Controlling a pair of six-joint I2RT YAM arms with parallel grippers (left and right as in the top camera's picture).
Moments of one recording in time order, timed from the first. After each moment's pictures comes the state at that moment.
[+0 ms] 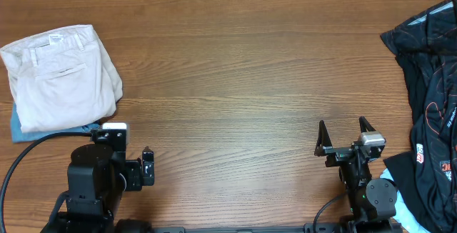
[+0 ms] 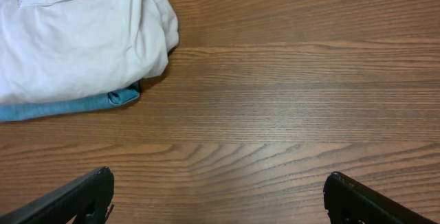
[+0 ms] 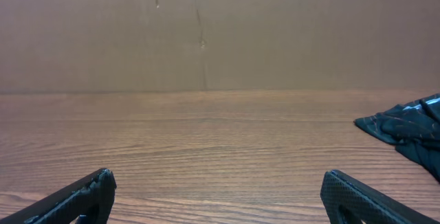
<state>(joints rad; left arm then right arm) -0.10 0.59 0.91 -1.13 -0.14 -0.05 0.12 0.01 0.02 -0.03 0.02 0.07</state>
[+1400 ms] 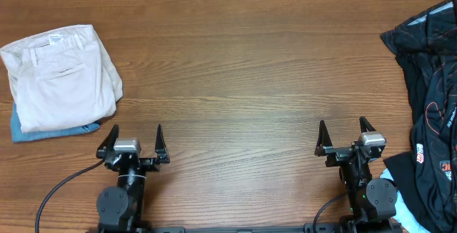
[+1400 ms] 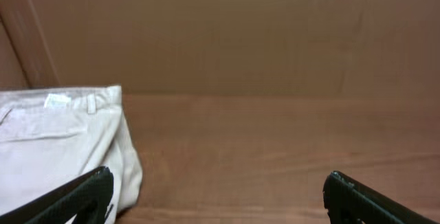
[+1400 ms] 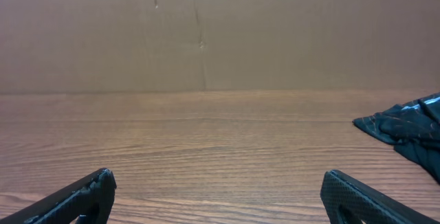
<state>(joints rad) -0.10 0.02 0.05 -0.03 -0.09 -0.05 0.12 0.01 0.02 -0.03 0.02 0.07</state>
